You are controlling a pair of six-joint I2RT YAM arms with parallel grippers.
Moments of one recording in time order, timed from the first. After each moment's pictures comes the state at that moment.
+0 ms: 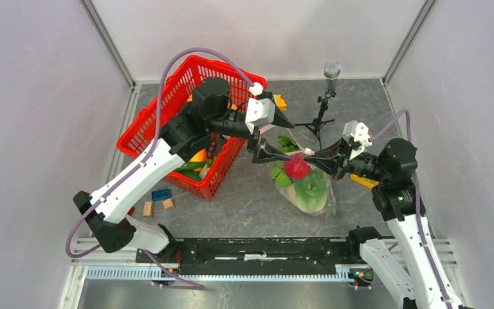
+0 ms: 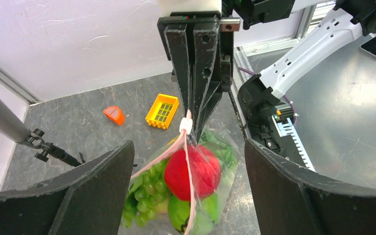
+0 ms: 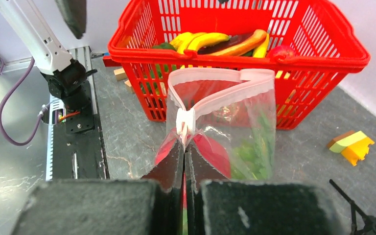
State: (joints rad) left arm -0.82 1.40 1.61 -0.39 0.87 0.31; right arm 0.18 0.66 0.81 -0.13 -1.02 0.01
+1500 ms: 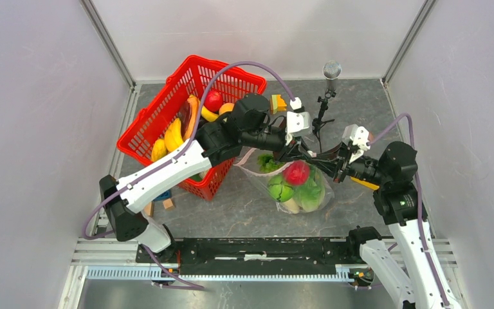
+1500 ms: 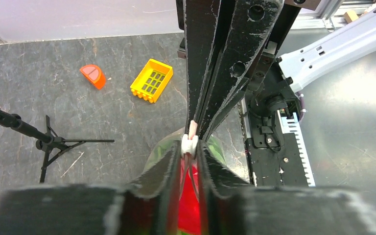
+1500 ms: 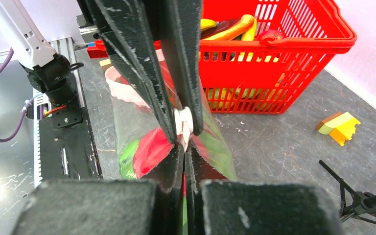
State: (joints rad) left arm -0.97 1.55 1.61 -0.39 0.61 0.24; right arm 0.18 0.62 0.80 -0.25 -0.97 -0.06
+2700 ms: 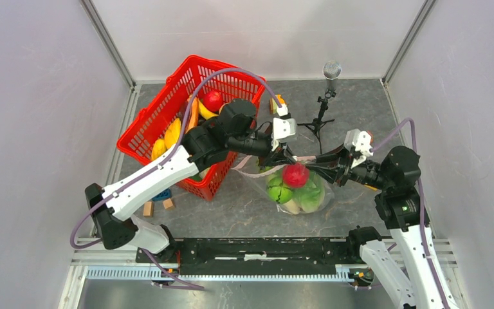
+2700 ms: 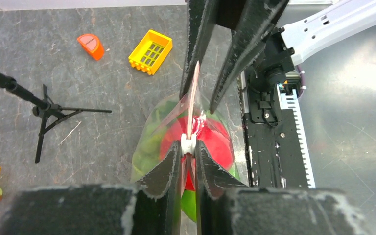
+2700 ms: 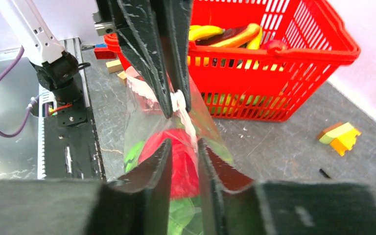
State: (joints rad) left arm -0.95 1.42 1.49 -0.47 0.58 0.27; right arm 0.19 0.59 0.80 -0.26 -0.97 -0.06
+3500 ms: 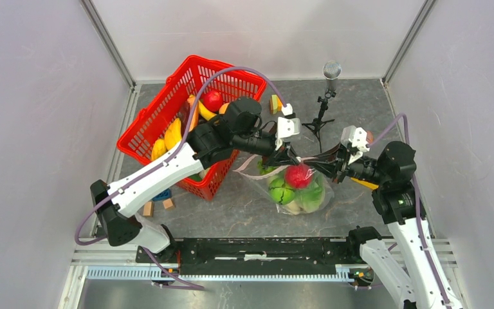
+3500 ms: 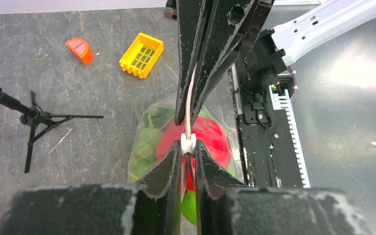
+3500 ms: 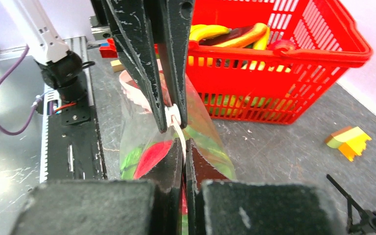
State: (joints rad) left arm -0.95 1.48 1.55 -0.50 0.65 0.27; right arm 0.19 0.65 0.79 -0.19 -1.02 -0.06
